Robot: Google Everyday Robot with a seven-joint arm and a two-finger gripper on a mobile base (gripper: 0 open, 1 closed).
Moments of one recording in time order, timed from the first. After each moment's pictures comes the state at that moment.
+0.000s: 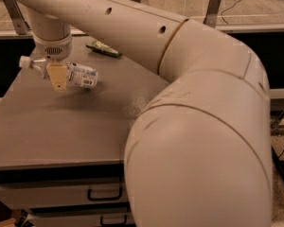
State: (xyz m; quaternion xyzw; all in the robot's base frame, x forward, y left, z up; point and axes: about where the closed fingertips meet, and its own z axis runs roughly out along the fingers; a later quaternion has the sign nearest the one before) arm 0.631 0.221 0.888 -0.78 0.60 -0.03 0.17
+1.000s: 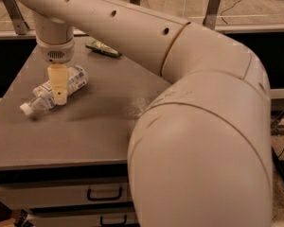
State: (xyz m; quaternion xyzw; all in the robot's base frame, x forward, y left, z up) arm 0.625 0.222 0.878 -0.78 0.61 -0.01 0.17
